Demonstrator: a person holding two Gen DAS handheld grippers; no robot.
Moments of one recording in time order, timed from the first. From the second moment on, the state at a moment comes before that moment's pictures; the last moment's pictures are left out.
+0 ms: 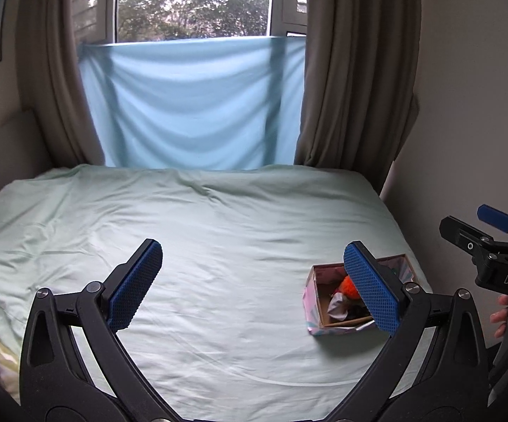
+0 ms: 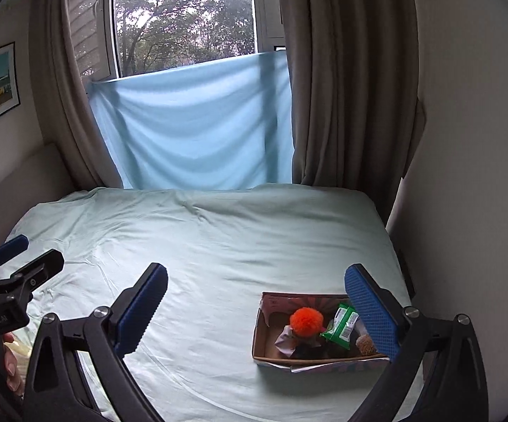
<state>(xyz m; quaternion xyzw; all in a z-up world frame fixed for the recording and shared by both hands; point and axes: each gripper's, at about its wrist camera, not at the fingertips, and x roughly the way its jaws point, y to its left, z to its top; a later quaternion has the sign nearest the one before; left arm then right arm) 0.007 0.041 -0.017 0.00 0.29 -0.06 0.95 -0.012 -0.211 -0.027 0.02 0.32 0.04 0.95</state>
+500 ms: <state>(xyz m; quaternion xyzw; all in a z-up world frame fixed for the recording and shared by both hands) -0.007 0.045 -0.017 0.00 0.28 -0.08 0.96 -0.027 -0.214 -0.021 0.03 0.31 0.01 0.95</state>
